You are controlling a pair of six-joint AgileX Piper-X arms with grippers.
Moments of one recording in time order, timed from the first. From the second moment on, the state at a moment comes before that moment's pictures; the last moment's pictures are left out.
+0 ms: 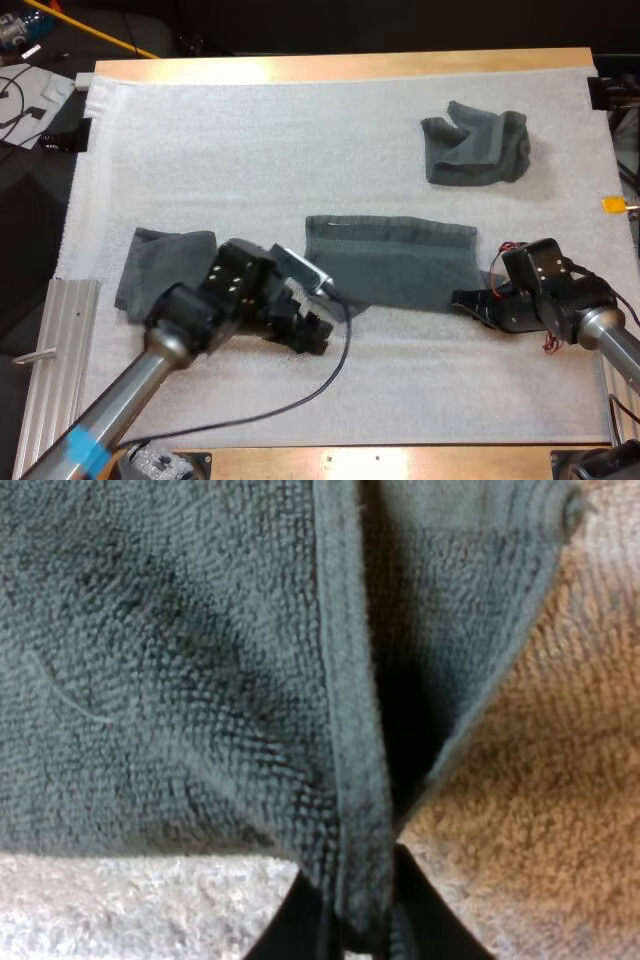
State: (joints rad) left arm -0.53 1.08 -0.78 0.88 0.40 -1.78; right arm 0.35 1.27 -0.61 0.70 -0.18 -1.29
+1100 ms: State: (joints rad) left arm -0.57 1.55 -0.78 0.55 0.30 -1.83; right arm 0.35 1.27 -0.61 0.71 -0.18 -1.31
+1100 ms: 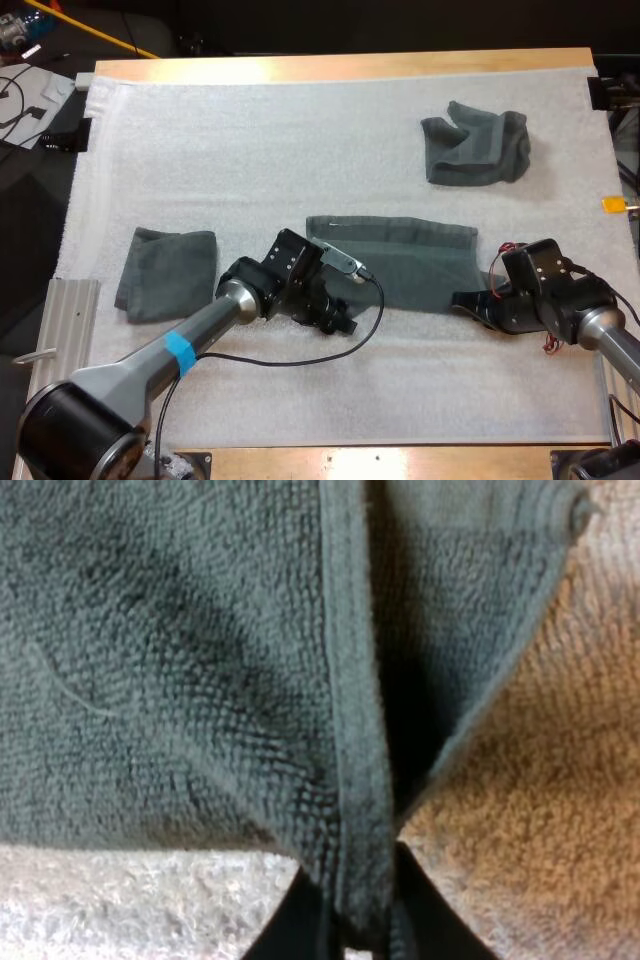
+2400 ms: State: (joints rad) left arm -0.57 1.15 -0.81 0.82 0.33 -1.79; right arm 0.35 0.96 -0.62 0.82 -0.24 -1.31
